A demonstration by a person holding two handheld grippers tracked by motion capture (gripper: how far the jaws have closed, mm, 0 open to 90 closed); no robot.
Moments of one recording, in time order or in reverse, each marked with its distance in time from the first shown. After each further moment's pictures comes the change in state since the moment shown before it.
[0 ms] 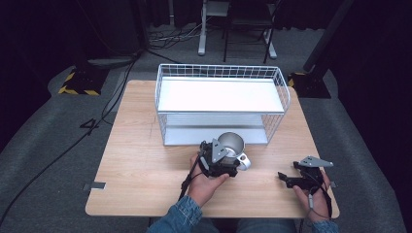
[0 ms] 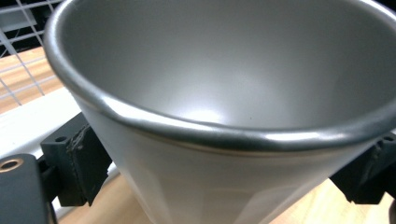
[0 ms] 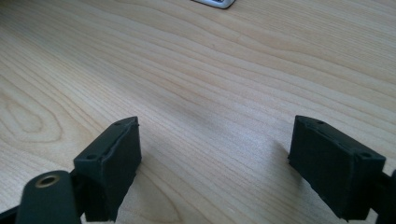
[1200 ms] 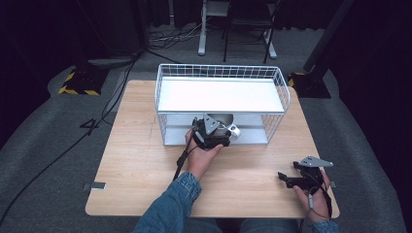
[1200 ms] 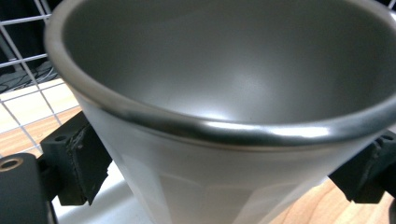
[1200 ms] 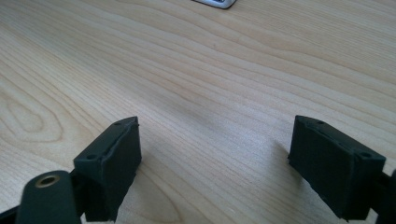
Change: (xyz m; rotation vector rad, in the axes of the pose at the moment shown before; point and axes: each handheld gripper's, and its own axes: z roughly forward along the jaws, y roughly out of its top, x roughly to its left) left arm 0.063 0.017 0.043 -0.061 0.163 -0.064; right arm 0.000 0.000 0.000 0.000 0.003 -0.003
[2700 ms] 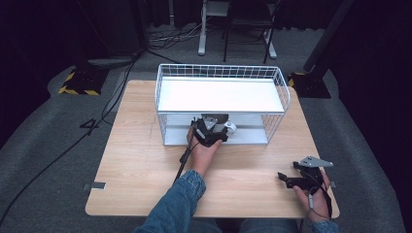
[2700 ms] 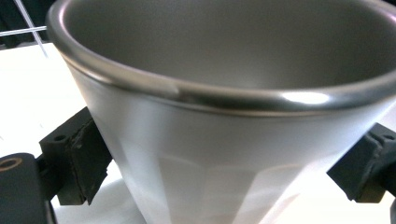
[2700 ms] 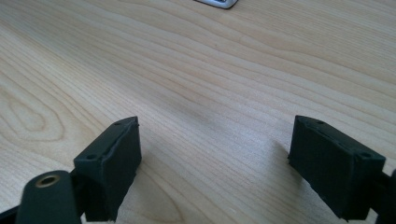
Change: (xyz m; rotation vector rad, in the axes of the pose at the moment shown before) left arm 0.017 -0.023 0.042 0.051 0.076 -0.077; right arm 0.000 0.000 0.000 0.000 0.004 -0.004
